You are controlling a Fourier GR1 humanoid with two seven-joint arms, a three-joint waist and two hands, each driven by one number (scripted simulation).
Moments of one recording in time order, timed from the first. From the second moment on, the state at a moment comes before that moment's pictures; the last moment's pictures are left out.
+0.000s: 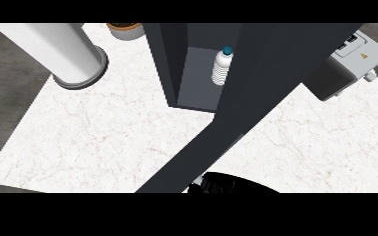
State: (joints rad) left arm 0.58 0.99 0.01 -1.86 1.02 -0.25 -0.66; right arm -0.37 -0.09 0.59 -2.14 -0.52 0.12 0.63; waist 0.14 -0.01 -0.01
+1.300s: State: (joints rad) left arm 0.88 0.85 0.33 -1.81 1.02 -0.51 -0.64; right arm -0.91 -0.03 0.37 -1.42 -0.94 0.16 0.62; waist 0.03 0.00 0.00
